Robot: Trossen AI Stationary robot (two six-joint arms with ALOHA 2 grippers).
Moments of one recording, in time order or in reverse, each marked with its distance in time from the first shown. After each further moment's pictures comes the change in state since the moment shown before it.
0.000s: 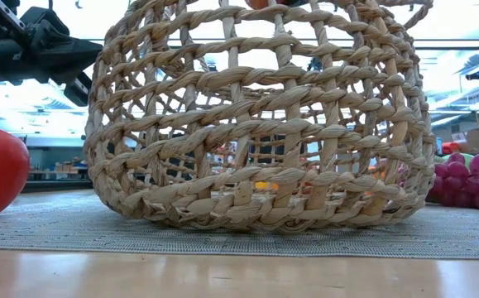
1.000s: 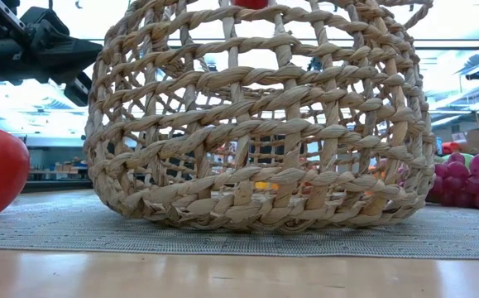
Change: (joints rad) left arm 0.000 0.000 0.000 0.000 0.000 0.000; right arm -0.386 0.000 0.000 0.201 -1.070 1.028
